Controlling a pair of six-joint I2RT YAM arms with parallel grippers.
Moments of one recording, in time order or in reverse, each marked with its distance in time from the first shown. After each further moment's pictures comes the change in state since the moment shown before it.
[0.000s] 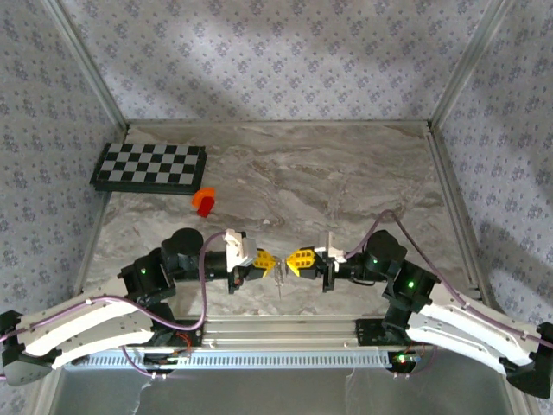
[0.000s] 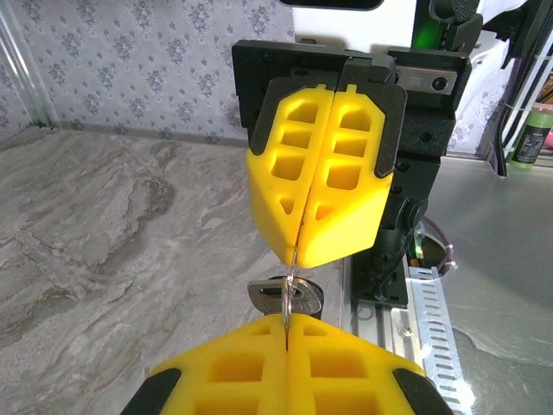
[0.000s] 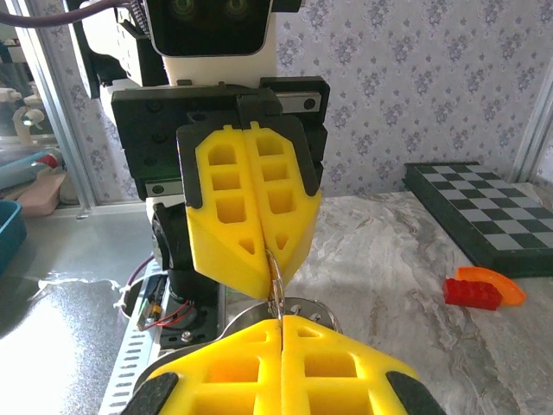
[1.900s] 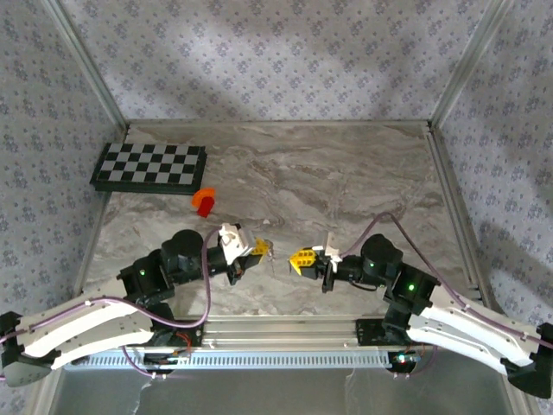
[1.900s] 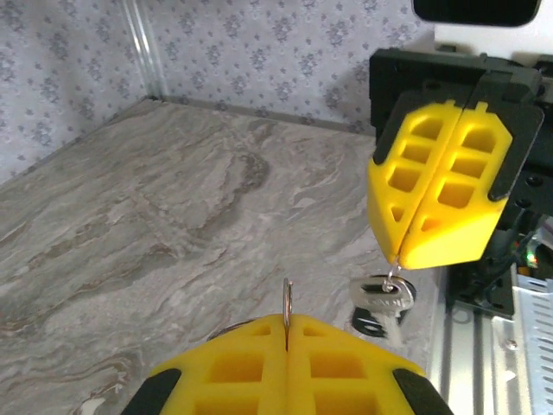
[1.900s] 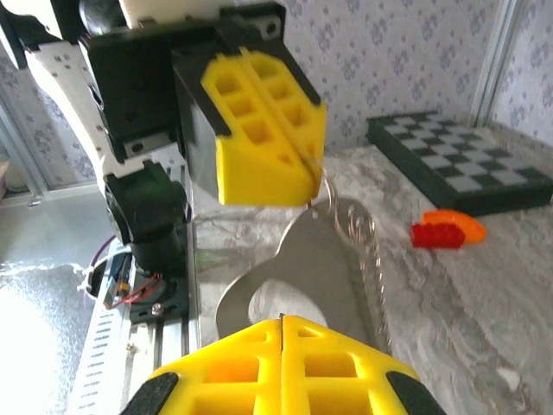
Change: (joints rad) left arm 0.000 -0.019 -0.023 -0.025 -0.266 0.006; right arm 0.006 -0.019 -0.043 -0.079 0.132 0.033
